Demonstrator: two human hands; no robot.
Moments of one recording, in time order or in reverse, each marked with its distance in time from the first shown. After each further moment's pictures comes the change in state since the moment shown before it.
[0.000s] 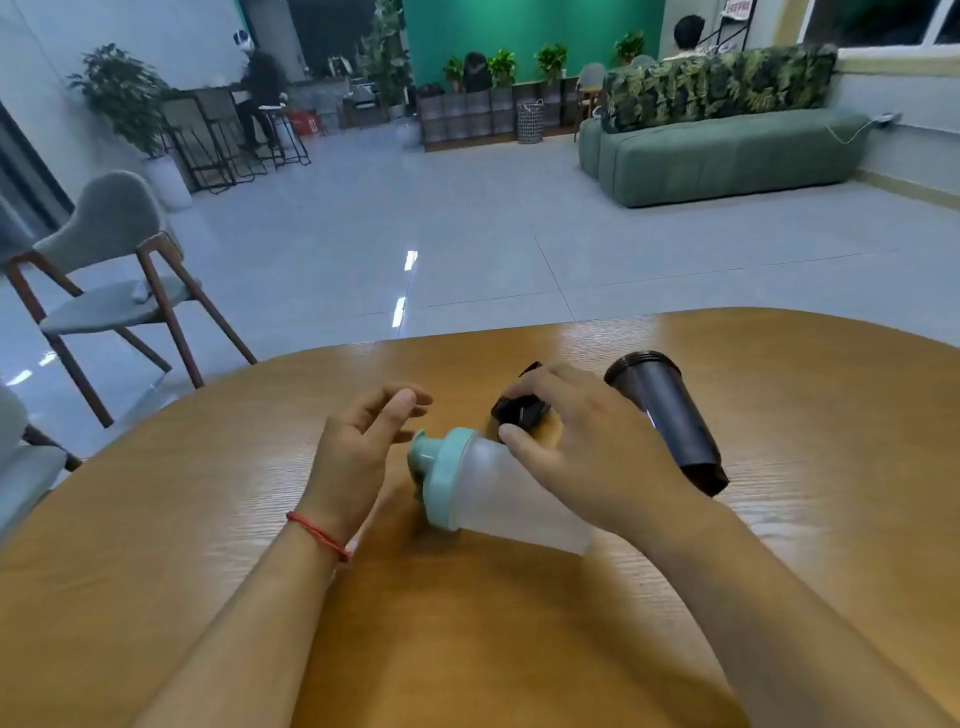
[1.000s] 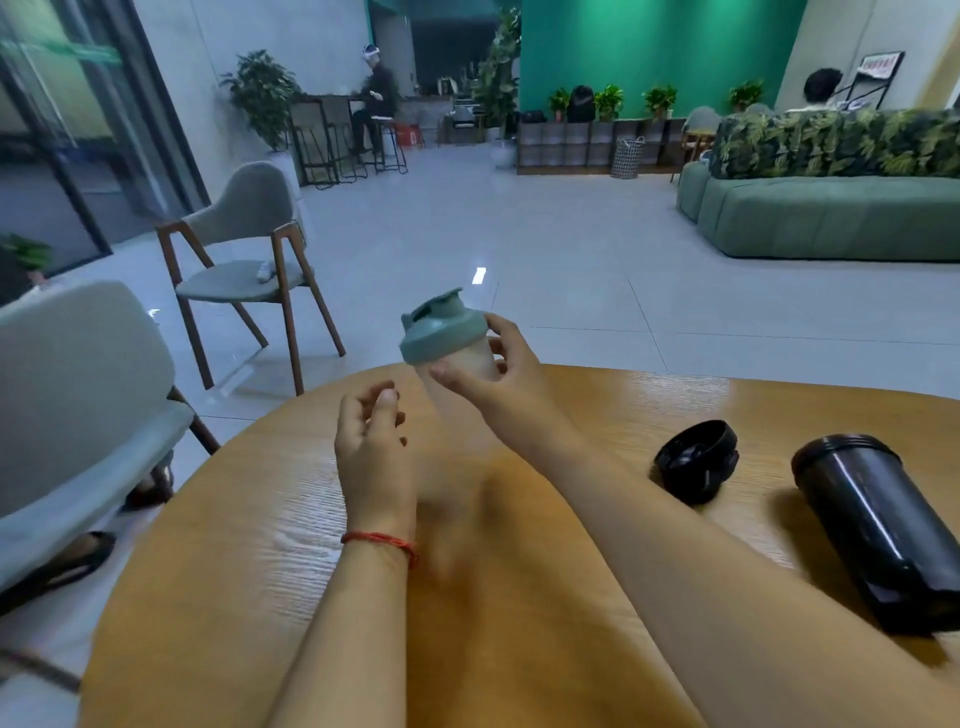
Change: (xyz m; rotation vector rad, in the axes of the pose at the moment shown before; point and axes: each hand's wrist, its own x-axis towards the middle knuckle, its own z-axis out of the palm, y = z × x) left_hand 0.011 -0.035 -0.105 -0.354 0.735 -0.260; right_hand 0.140 -0.130 0.169 0.762 -0.223 0.129
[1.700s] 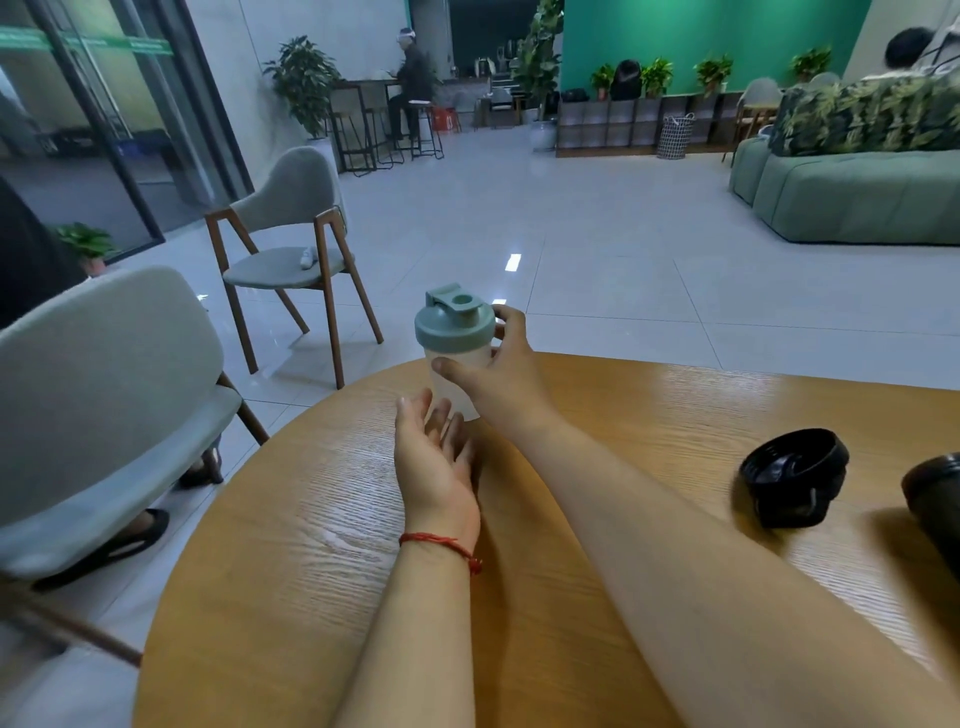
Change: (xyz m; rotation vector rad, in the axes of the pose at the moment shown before) left_hand 0.032 -0.027 0.001 -0.485 -0.020 -0.427; right_hand 0.071 0.040 0.083 -0.052 0.070 0.019
